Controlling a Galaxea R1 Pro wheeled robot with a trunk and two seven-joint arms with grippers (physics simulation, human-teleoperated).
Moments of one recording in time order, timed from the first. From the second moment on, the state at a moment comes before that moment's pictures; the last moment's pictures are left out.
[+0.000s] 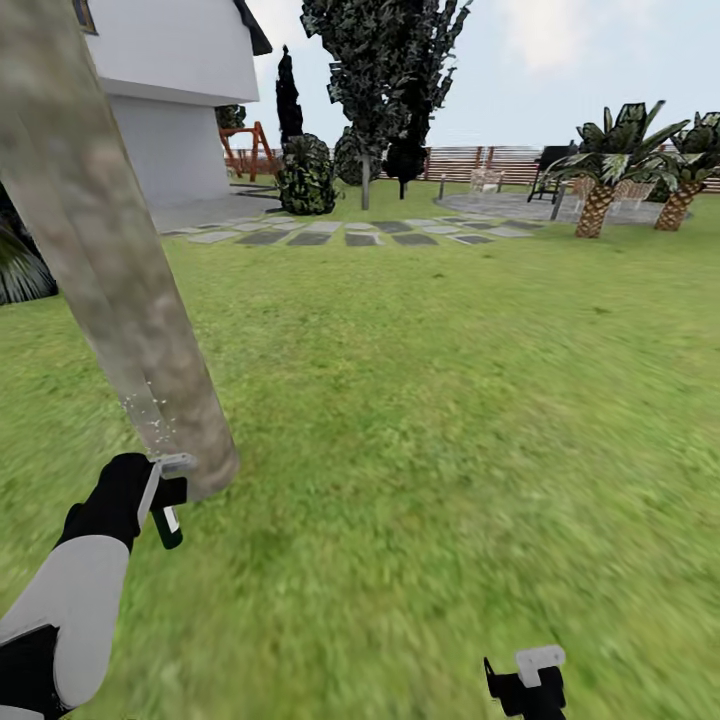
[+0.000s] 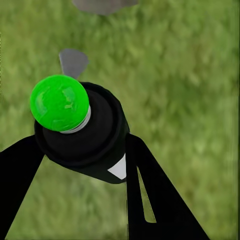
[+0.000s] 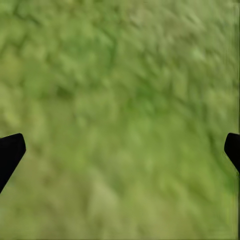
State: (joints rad) left arm -0.89 0.13 0.39 -0.72 -0.28 0.90 -0.05; right arm -0.43 -0.05 -0.48 -0.11 0.63 -0.50 -0.06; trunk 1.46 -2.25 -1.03
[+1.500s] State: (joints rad) left arm -1.07 0.13 0.39 -0.73 -0.30 0.97 0.02; right arm -0.43 -0.05 -0.49 -0.11 0.63 -0.50 -0.06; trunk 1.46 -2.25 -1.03
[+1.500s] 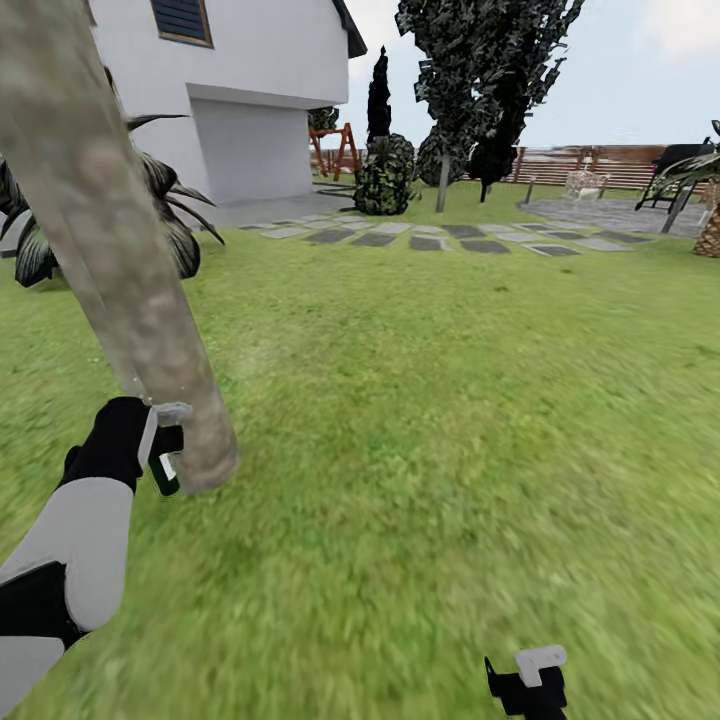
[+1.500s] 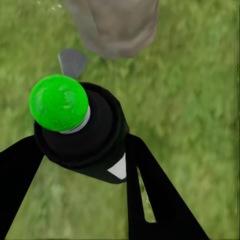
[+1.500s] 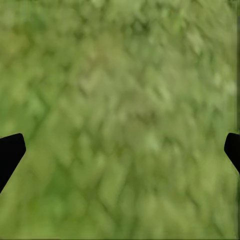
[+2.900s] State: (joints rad) left arm -1.13 0.14 0.39 -0.72 -0.30 0.99 0.02; right arm -0.43 -0.05 -0.49 -0.11 0.63 -0.50 -0.06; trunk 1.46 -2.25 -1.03
